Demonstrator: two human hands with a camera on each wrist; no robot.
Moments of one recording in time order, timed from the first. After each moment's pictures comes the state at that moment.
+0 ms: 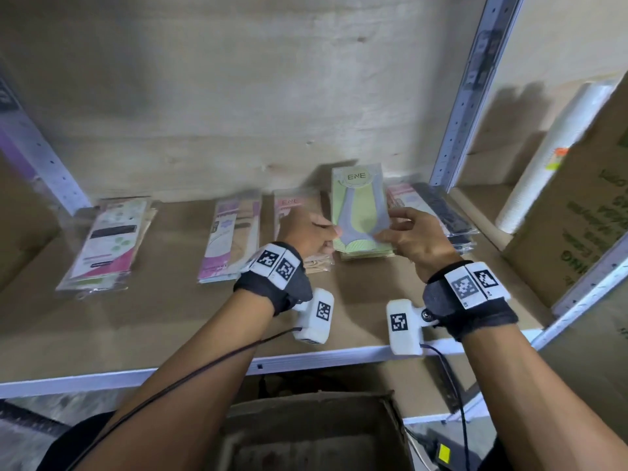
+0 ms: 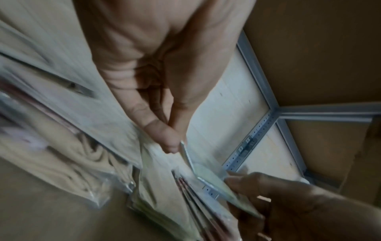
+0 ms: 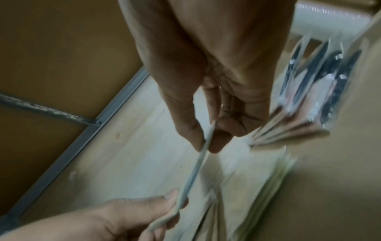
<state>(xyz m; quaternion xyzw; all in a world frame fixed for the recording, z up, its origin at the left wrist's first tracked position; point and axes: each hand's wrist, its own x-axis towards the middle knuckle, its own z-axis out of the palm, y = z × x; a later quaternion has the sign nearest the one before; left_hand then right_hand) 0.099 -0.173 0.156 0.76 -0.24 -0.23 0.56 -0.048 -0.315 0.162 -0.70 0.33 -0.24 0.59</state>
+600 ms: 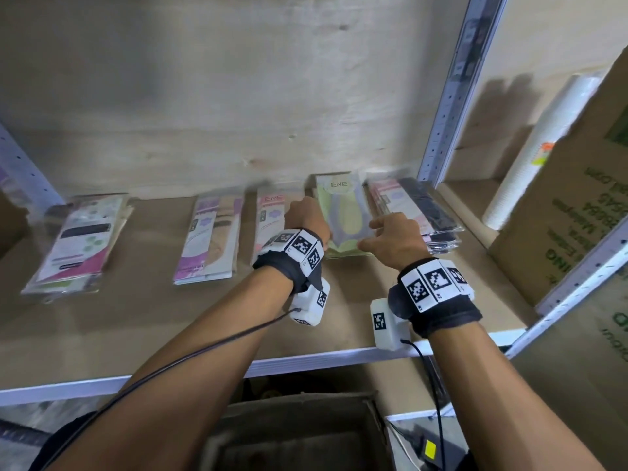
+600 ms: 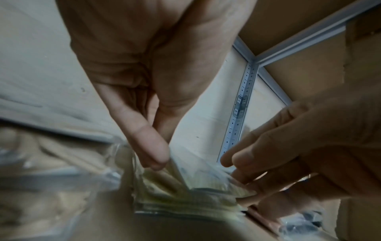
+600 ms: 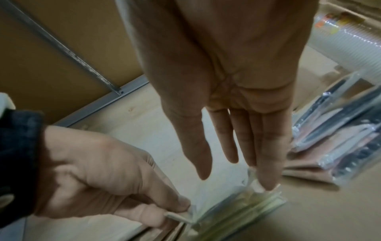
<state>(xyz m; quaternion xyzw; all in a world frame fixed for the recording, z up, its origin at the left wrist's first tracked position) 0.089 -0.233 0.165 0.94 -0.23 -0.08 0.25 -0.046 -0.310 0.173 -0.85 0.40 -0.12 0.33</state>
